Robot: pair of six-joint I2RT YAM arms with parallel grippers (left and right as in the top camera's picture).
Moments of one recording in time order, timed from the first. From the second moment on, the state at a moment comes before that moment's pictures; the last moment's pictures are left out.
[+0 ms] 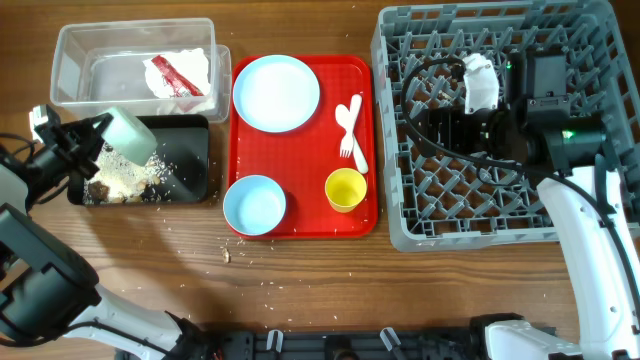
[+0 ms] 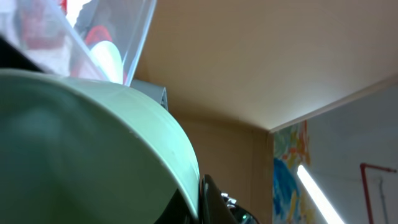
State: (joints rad) left arm 0.76 1.91 1.26 -0.70 1.53 -0.41; right arm 0.10 1.36 1.34 -0.95 -0.40 -0.01
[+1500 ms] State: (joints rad) left arm -0.54 1.72 1.39 -0.75 0.15 -0.33; right arm 0.10 1.36 1.34 -0.96 -0.40 -0.01
